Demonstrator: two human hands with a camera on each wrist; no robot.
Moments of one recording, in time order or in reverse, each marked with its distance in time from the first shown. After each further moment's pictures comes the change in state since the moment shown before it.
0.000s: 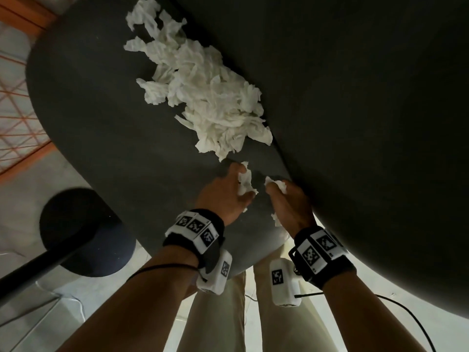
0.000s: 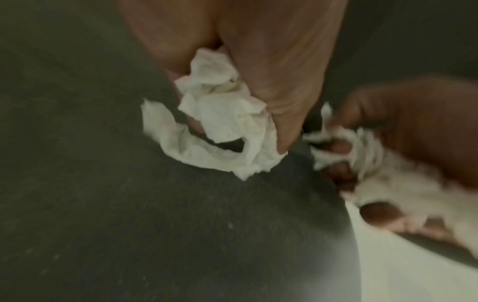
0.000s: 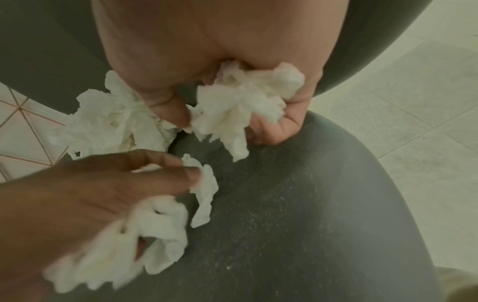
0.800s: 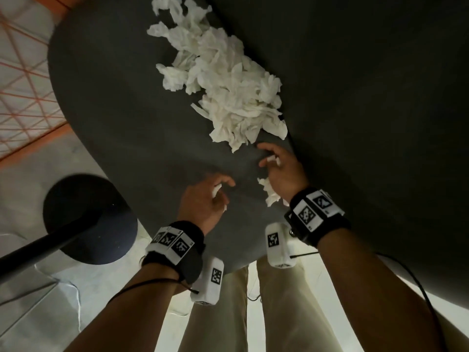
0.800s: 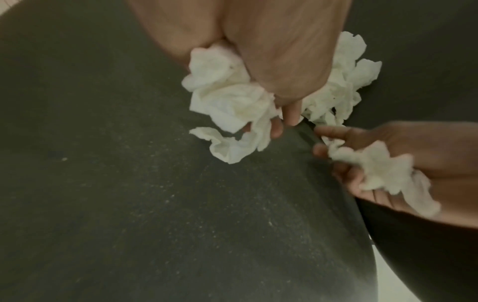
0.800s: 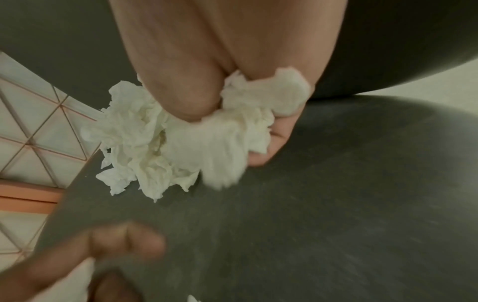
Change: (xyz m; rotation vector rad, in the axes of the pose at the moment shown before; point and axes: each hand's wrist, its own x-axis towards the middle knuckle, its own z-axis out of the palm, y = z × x) left_hand -0.042 -0.056 0.005 -0.273 0.300 -0.014; right_hand 0.034 -0.031 0.024 -0.080 -0.112 -0.264
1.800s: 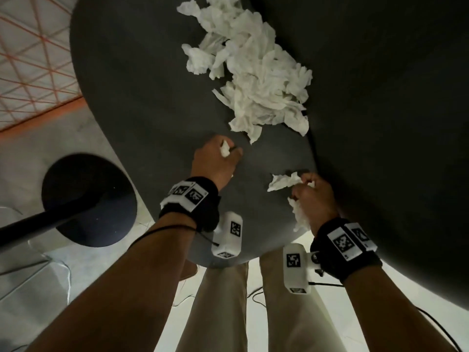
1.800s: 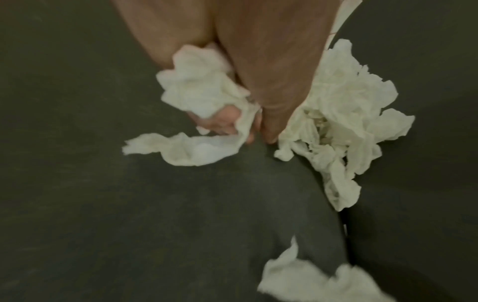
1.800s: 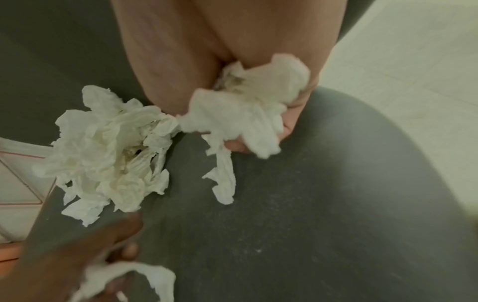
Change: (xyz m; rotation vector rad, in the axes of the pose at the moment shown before) left_hand 0.048 0.008 -0.014 -0.155 0.203 -0.186; right_hand -0.039 0.035 -0.008 0.254 0.136 0.299
